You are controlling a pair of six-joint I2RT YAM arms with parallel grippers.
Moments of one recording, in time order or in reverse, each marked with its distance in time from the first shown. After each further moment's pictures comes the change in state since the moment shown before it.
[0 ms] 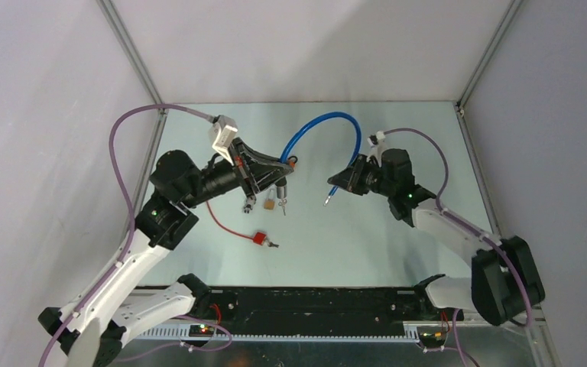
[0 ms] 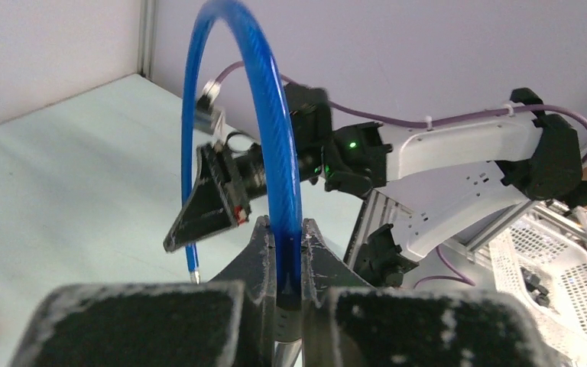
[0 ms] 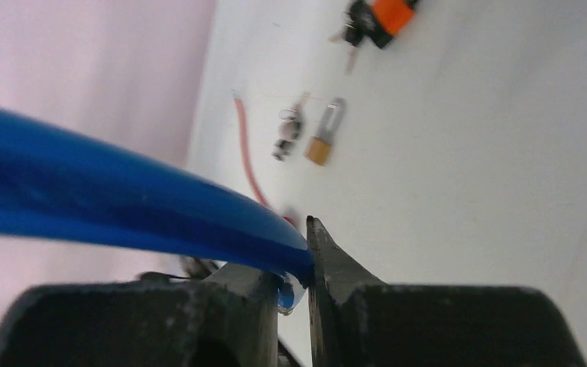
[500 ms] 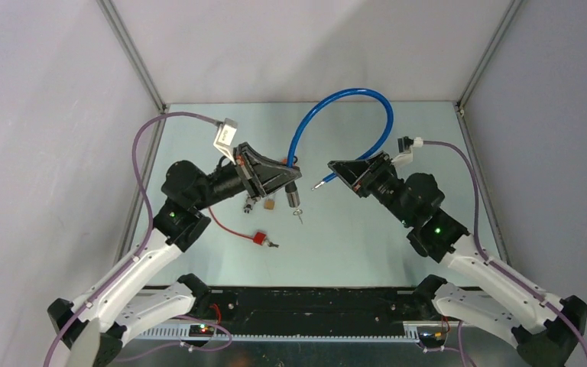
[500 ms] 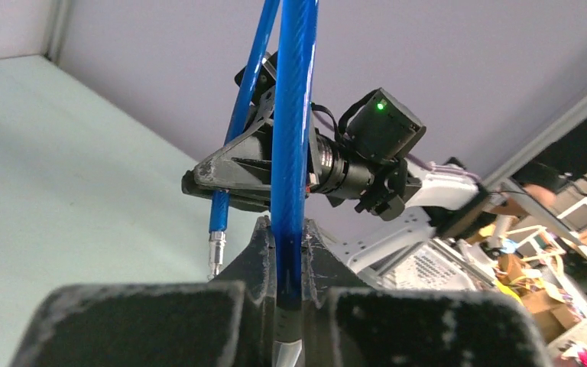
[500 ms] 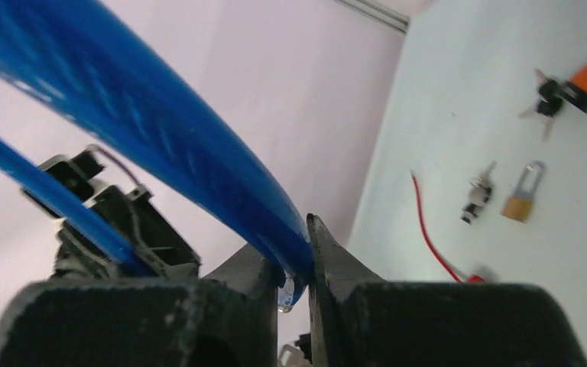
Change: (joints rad) left arm 0.000 0.003 -0.187 0.302 0.037 -0.327; right arm 0.266 -0.432 0.022 -0.021 0.409 0.436
